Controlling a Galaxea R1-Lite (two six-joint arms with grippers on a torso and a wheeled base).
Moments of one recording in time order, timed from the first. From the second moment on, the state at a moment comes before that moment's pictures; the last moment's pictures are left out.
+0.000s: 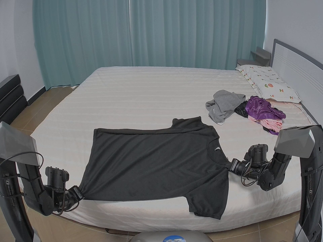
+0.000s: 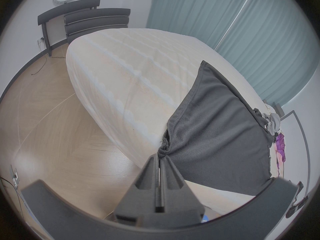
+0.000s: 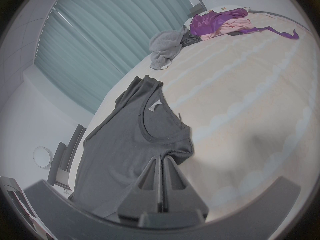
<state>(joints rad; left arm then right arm) -0.02 2.20 -0.19 -1.08 0.11 -0.71 0.15 2.46 -0.73 -1.13 0.17 0.63</state>
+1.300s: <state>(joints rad) -0.03 2.19 -0.19 -1.08 0.11 -0.71 0.24 2.37 -0.28 -1.36 0.29 0.57</state>
